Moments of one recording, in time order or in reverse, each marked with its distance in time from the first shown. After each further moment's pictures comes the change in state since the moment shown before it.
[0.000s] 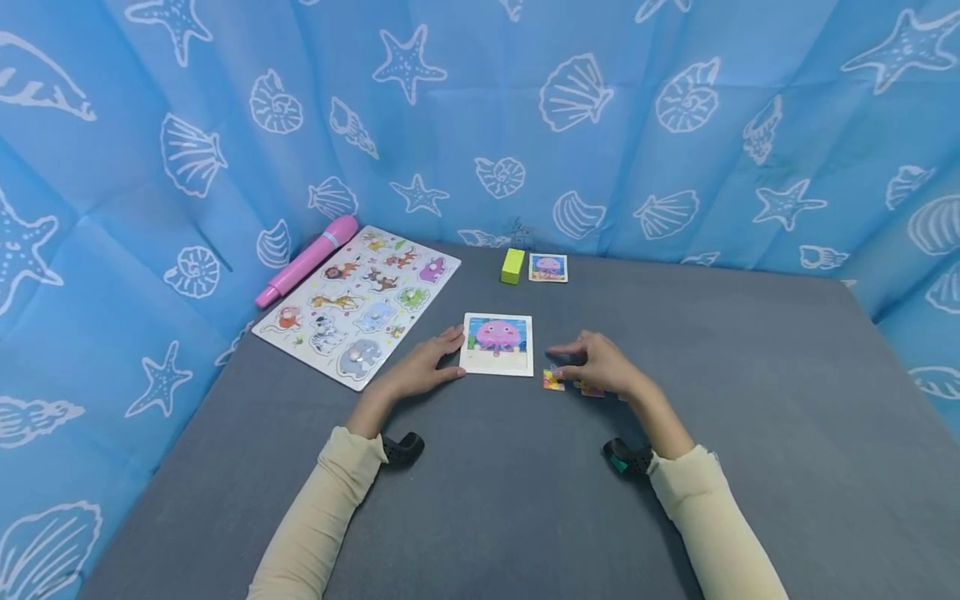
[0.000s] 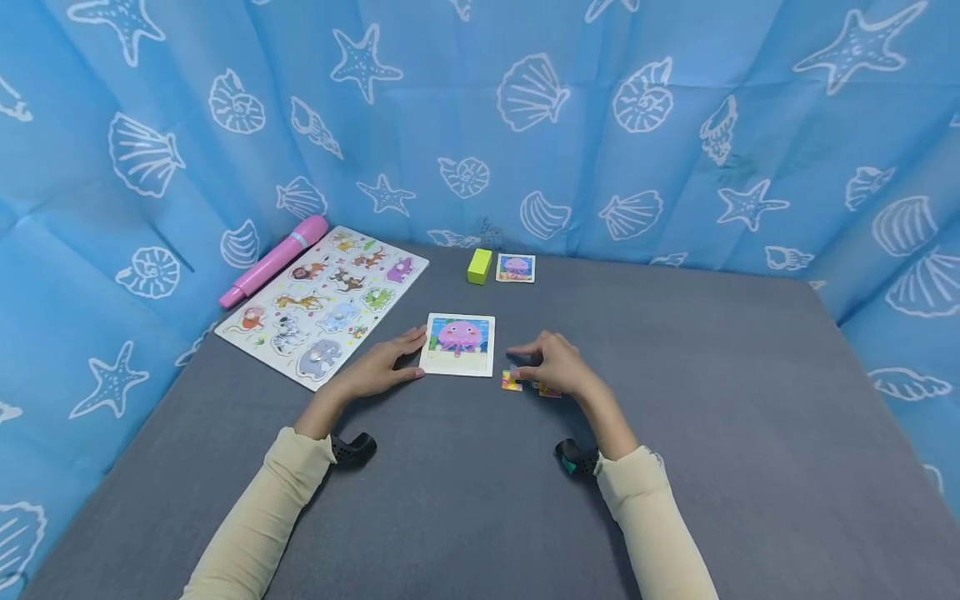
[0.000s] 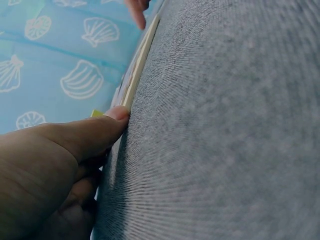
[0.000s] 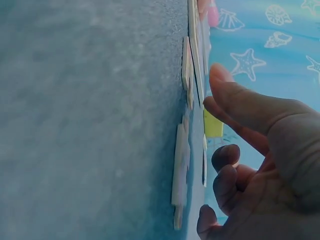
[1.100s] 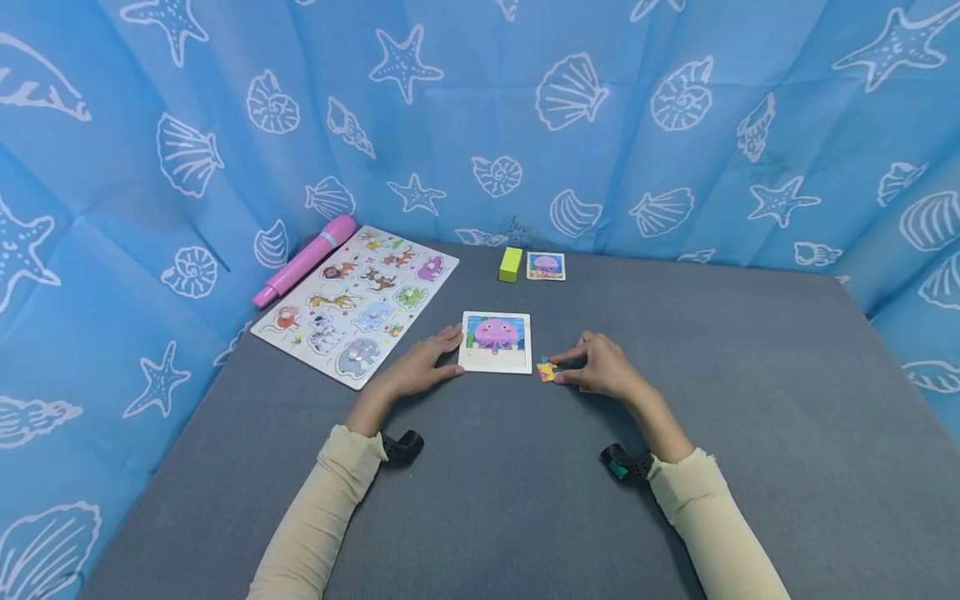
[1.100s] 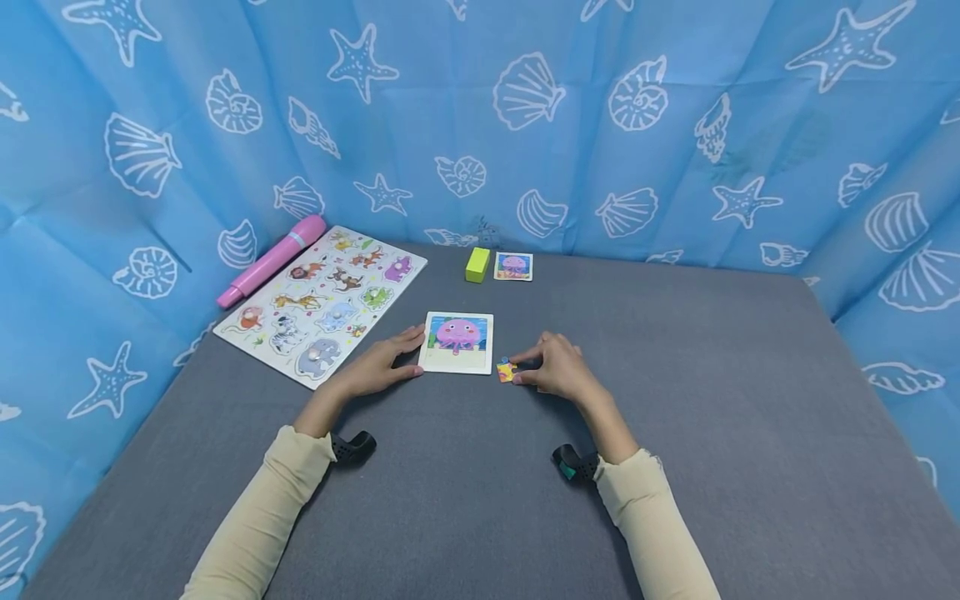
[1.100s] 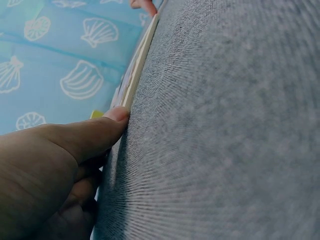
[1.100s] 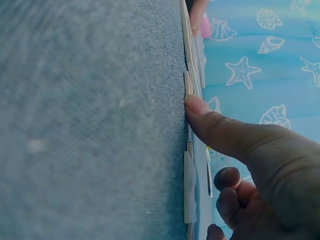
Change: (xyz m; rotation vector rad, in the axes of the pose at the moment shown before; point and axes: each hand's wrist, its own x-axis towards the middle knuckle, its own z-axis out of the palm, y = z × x) left_hand 0.000 -0.001 0.001 -0.002 -0.005 0.004; right_hand -0.008 0.004 0.007 -0.082 0.072 -0.004
